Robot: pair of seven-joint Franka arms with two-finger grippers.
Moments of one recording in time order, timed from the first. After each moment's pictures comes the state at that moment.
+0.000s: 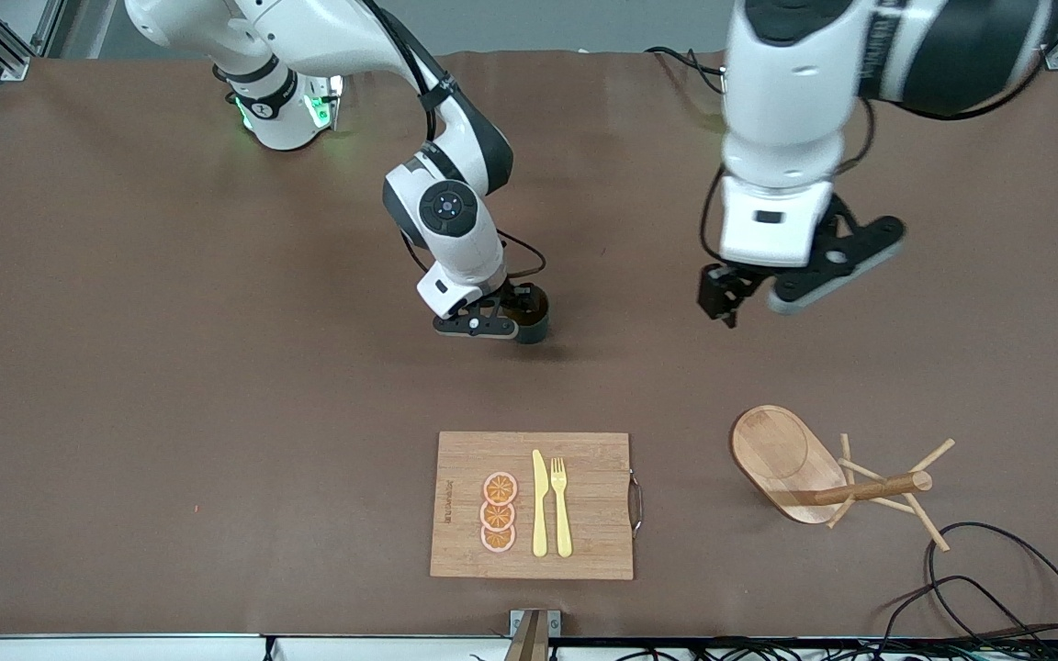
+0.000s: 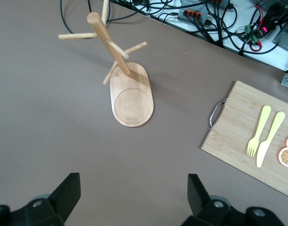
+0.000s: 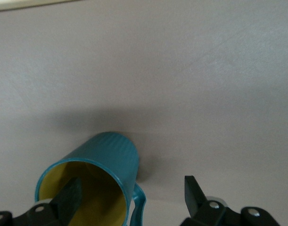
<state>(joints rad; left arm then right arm) -0.34 0.26 -0.21 -1.34 0.34 1.66 -1.02 0.80 0.54 -0.06 -1.77 0.15 2.36 0.74</state>
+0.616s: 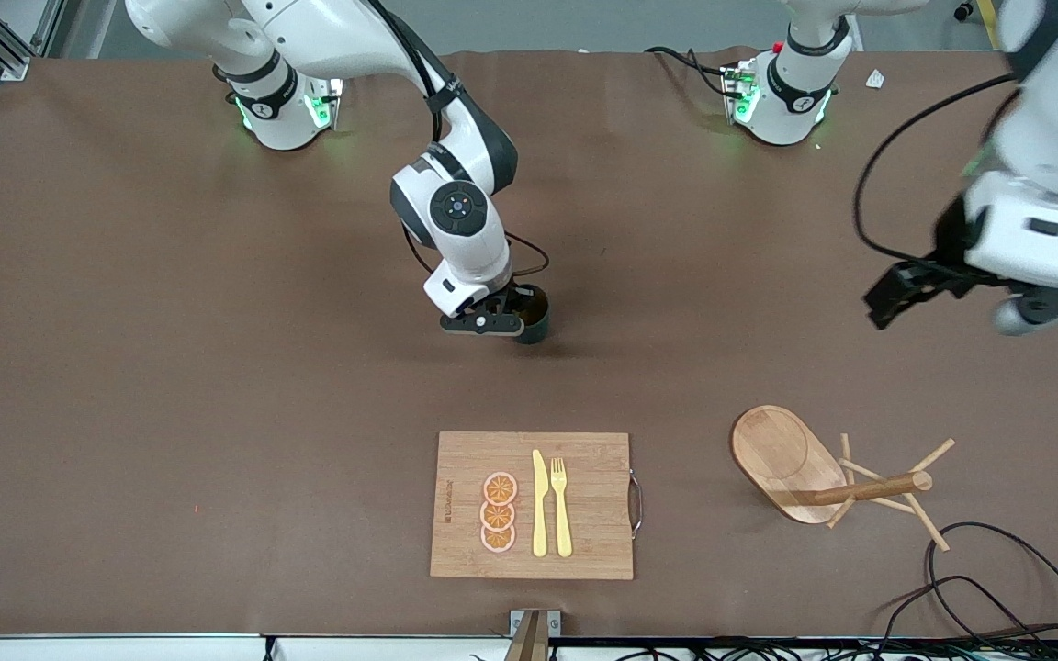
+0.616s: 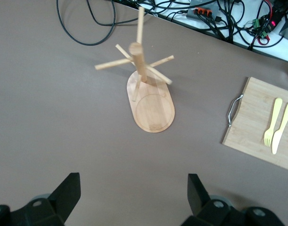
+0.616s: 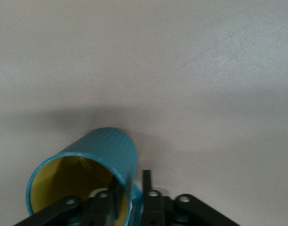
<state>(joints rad) -0.02 0.17 -0.20 -1.34 0.11 1.63 -0.54 0.81 0.55 -0.06 -1.76 0.14 2.36 0.73</state>
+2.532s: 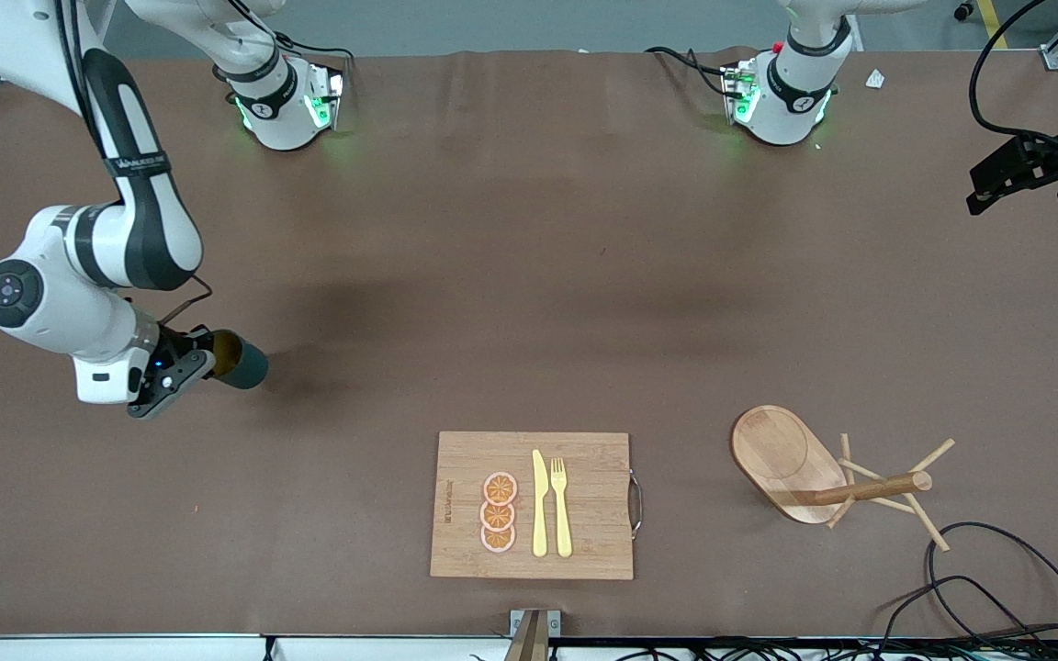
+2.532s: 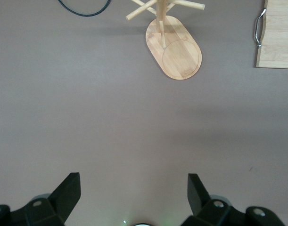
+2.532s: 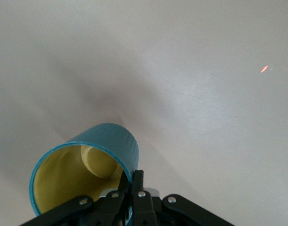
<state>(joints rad) -0.03 -0.05 -0.04 -1.52 0.04 1.47 -0.07 0.06 0.32 -0.10 -1.96 0.06 2.26 -0.90</state>
